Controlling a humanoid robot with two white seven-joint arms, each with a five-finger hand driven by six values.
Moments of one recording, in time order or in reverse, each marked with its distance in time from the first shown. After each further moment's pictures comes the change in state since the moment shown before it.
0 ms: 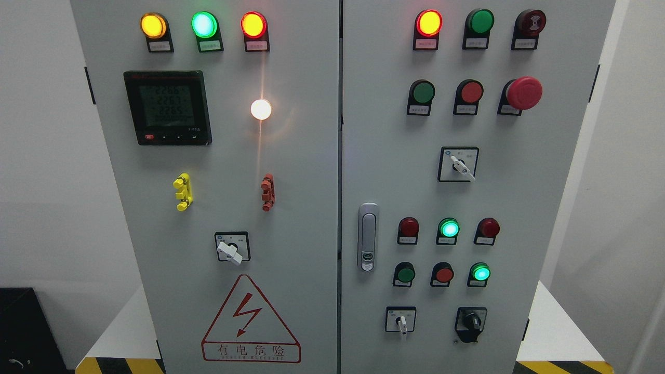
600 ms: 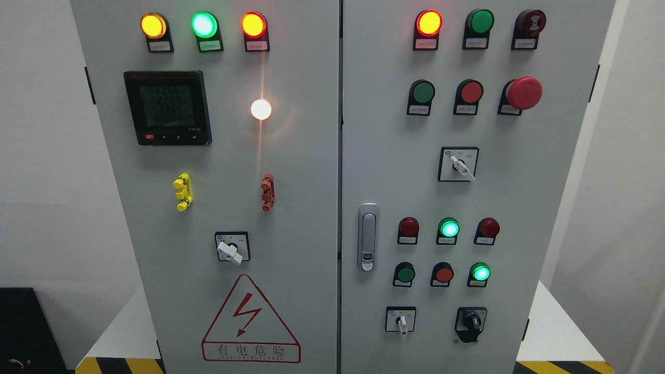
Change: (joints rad) left arm 0.000 0.000 0.000 0.000 0.000 0.000 0.000; right arm -0.002 -0.009 0.000 0.020 0.000 -0.007 0.030
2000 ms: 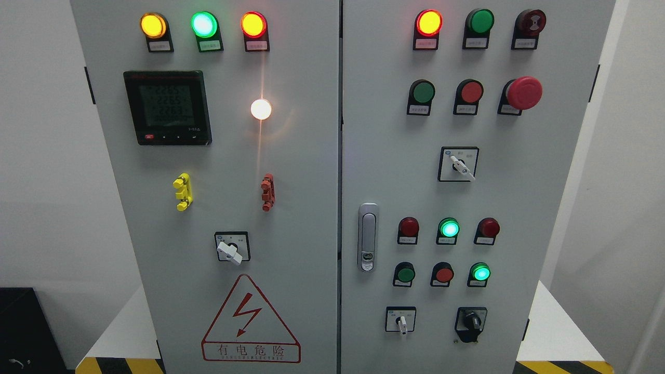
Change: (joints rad) left arm 0.000 0.000 0.000 0.000 0.000 0.000 0.000; right arm 0.007 0.027 0.000 -0.325 0.645 0.071 0.035
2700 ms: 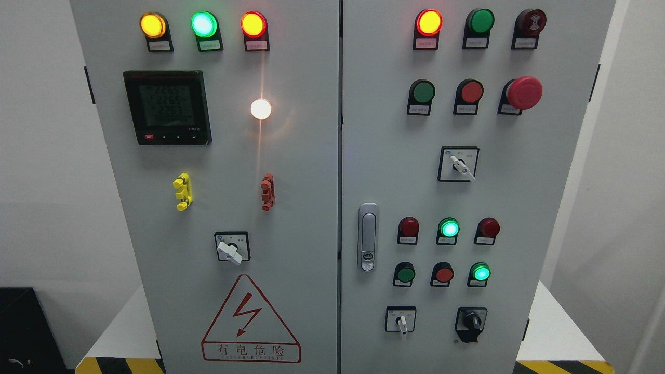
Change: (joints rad) left arm 0.000 0.000 0.000 0.000 0.000 0.000 0.000; right arm 0.005 0.004 -0.033 -0.349 0.244 -0.021 -0.043
